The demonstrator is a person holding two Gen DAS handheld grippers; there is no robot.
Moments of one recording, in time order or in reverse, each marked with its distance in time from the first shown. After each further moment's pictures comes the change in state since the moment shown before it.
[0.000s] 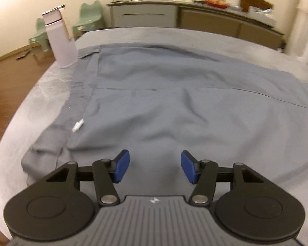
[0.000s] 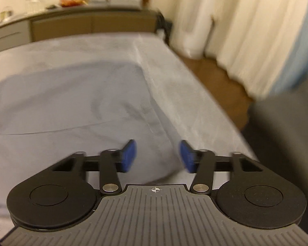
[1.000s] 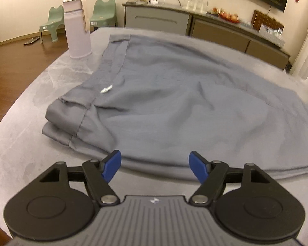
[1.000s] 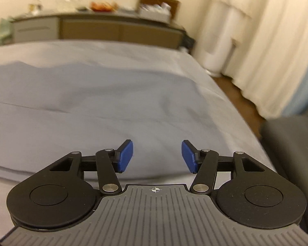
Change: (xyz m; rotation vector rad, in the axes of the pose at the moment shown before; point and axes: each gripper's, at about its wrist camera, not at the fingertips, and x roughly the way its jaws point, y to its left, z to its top) left arm -0.010 0.023 -0.027 -0.138 -0.027 0.017; right arm -0.044 0.076 -0.015 -0.095 -0.051 0.061
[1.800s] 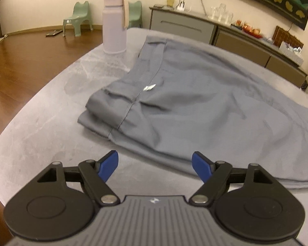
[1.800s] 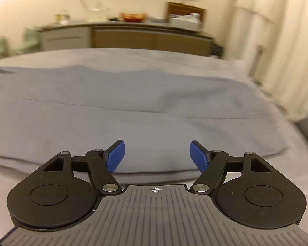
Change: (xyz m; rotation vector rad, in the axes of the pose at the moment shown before) left arm -0.014 0.042 -0.007 -0.115 -0.057 0.056; right arm -0.030 0.101 -0.014 0.022 -0.034 0.158
